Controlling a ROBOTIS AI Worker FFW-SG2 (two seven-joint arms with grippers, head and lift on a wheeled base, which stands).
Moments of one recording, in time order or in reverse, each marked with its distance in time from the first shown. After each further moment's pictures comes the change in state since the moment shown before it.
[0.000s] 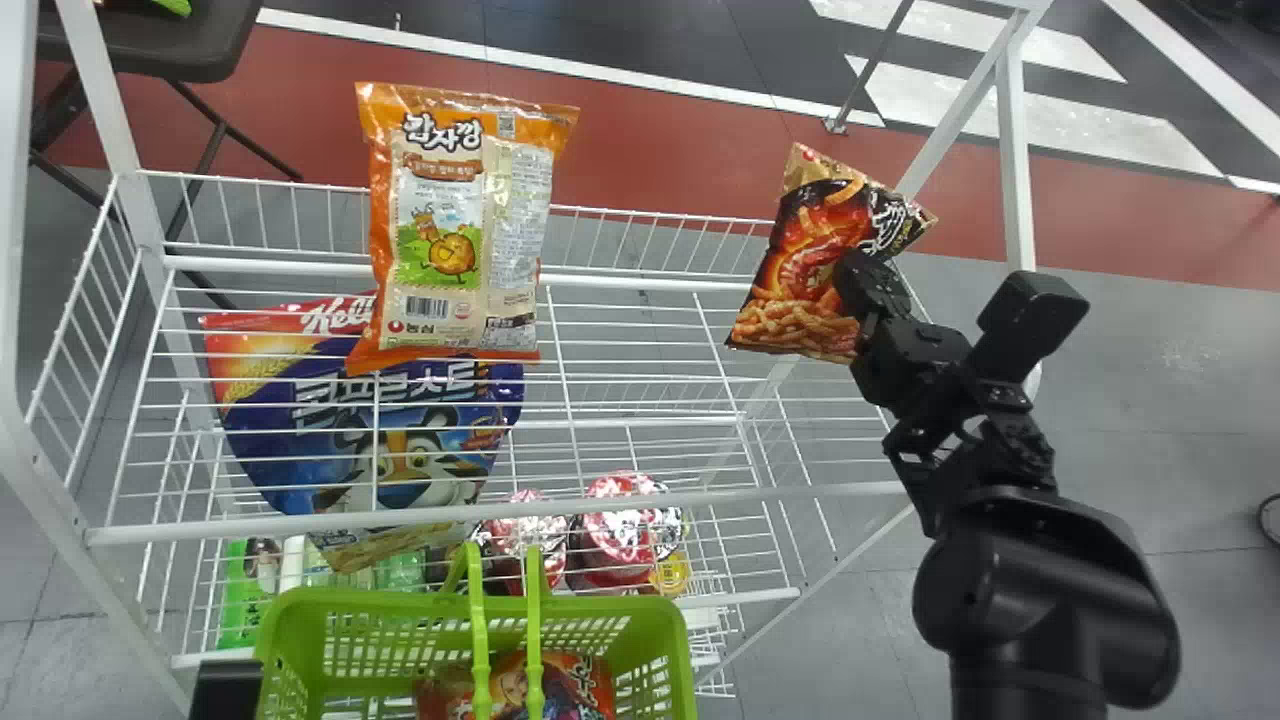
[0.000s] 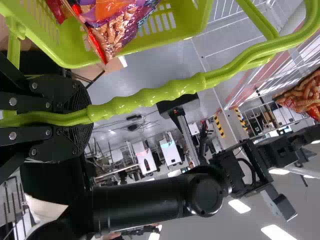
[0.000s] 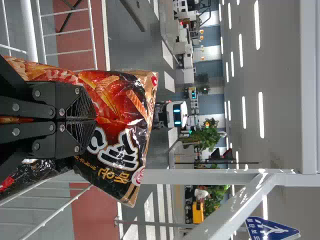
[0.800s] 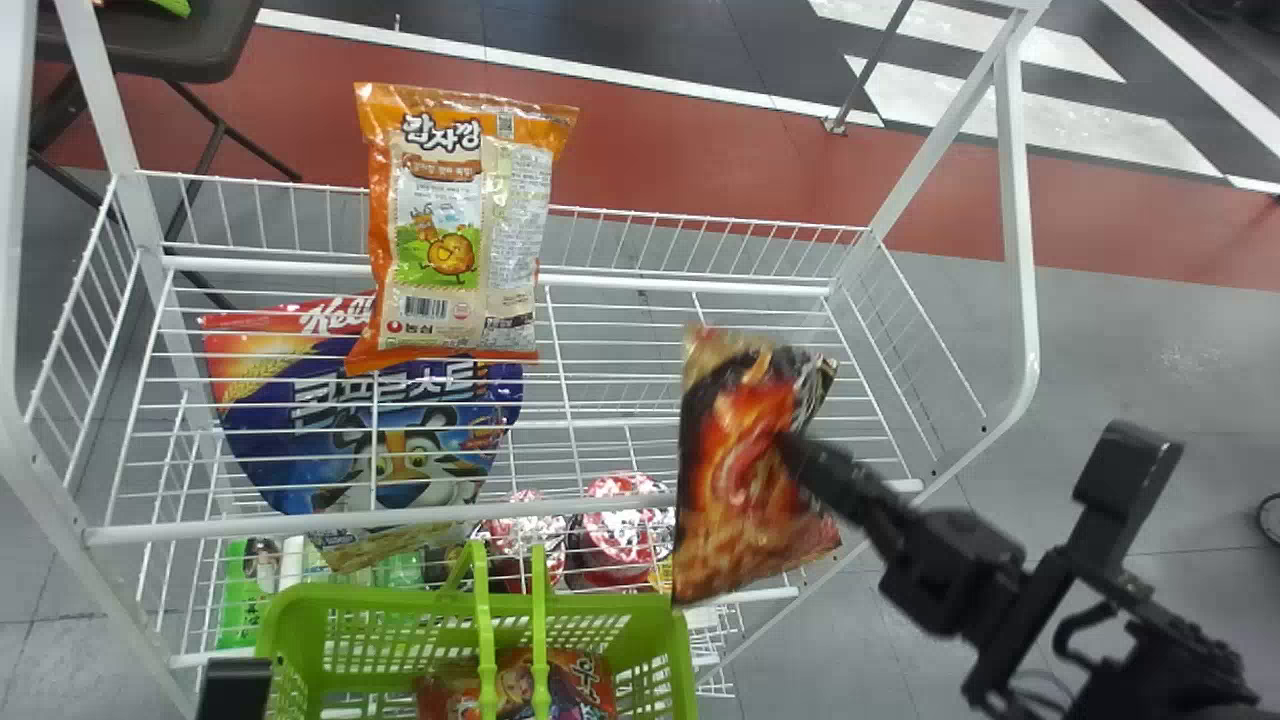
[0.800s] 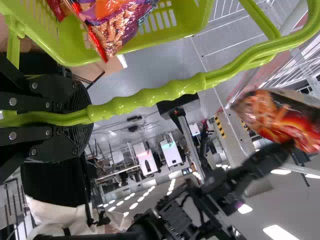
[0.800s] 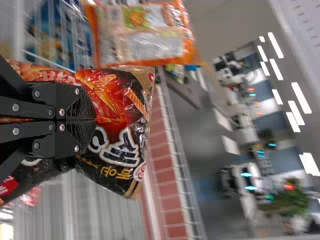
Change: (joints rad) left arm -0.002 0.000 -0.011 -0.007 -0.003 0.000 0.014; right arm 0.450 0.027 -0.167 -0.548 -0.393 0.722 0.266
